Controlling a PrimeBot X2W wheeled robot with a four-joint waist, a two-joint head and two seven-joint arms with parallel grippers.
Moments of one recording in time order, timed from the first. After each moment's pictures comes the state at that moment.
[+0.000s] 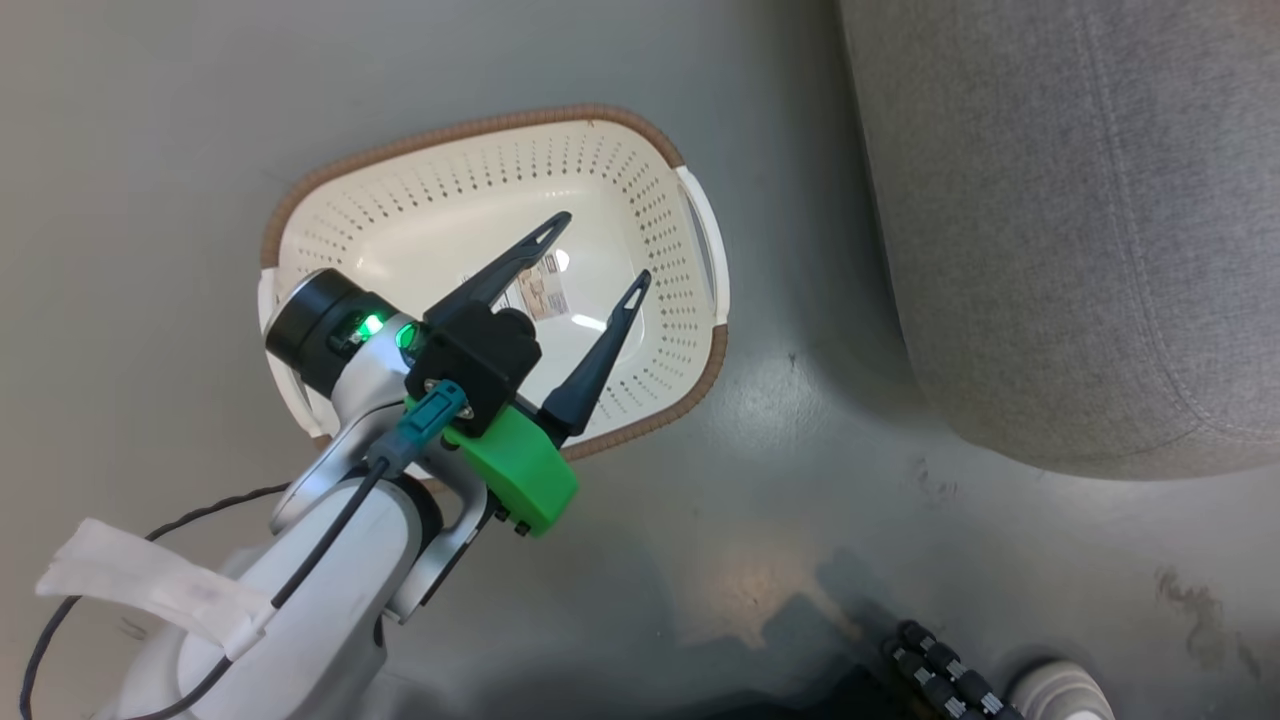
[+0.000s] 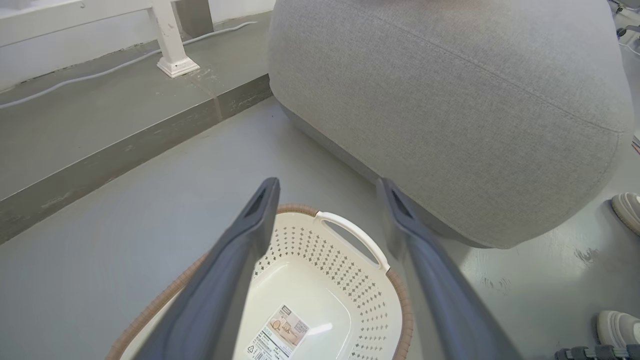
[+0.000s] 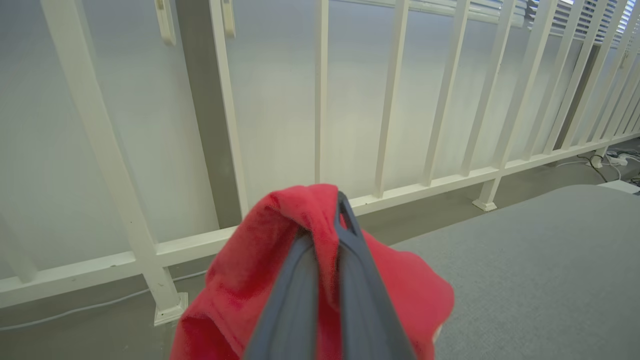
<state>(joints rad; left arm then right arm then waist) -0.55 0.31 -0.75 -0.11 -0.35 0.00 0.06 -1.19 -0.42 0.01 0.65 0.37 -0.11 -0.14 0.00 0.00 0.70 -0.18</state>
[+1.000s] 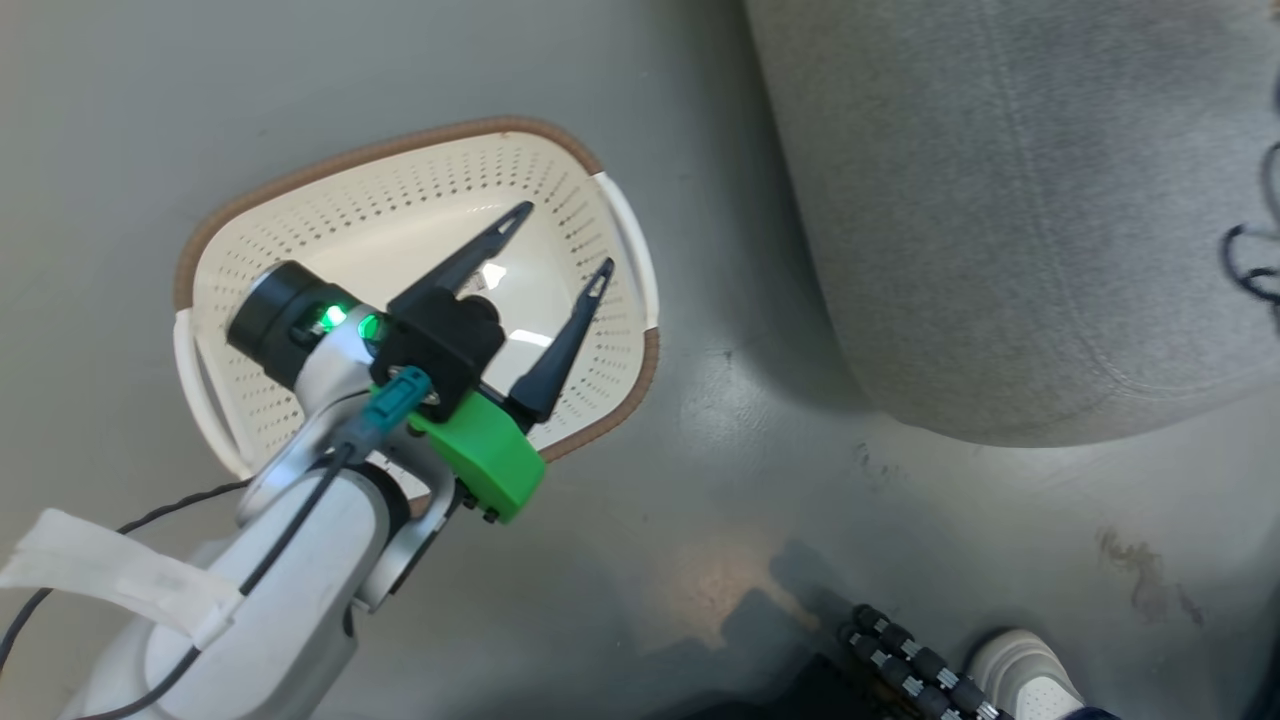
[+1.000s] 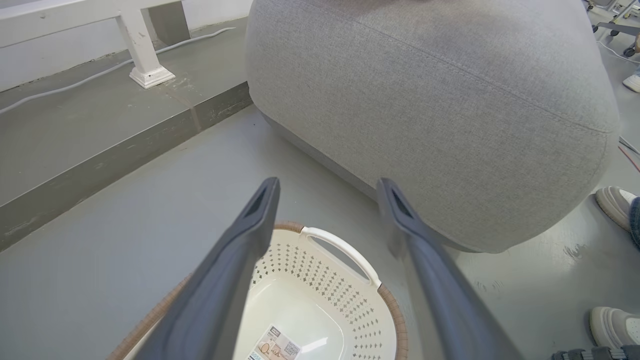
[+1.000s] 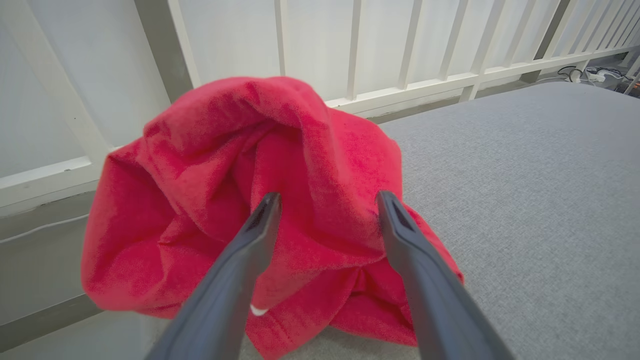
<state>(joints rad) -0.55 0.34 -0.73 -0.10 -0.35 0.00 0.07 -1.09 -0.28 0.04 0.88 0.39 -0.07 -0.24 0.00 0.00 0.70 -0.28</state>
